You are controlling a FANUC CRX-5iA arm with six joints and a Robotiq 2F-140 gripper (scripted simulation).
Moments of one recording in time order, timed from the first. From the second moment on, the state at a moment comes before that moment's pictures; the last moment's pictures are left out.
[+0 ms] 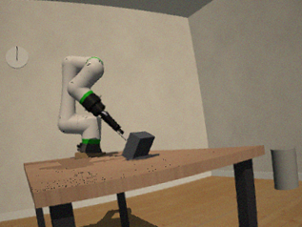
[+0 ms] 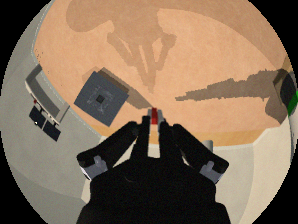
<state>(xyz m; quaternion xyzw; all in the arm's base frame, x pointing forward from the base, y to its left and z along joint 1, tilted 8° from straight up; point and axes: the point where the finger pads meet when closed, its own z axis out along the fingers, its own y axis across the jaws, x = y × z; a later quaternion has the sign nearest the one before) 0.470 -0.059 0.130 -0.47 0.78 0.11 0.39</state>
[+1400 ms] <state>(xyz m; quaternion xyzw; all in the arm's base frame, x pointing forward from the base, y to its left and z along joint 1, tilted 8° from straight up) 0.491 -0.141 0.153 -0.20 0.83 0.12 0.50</state>
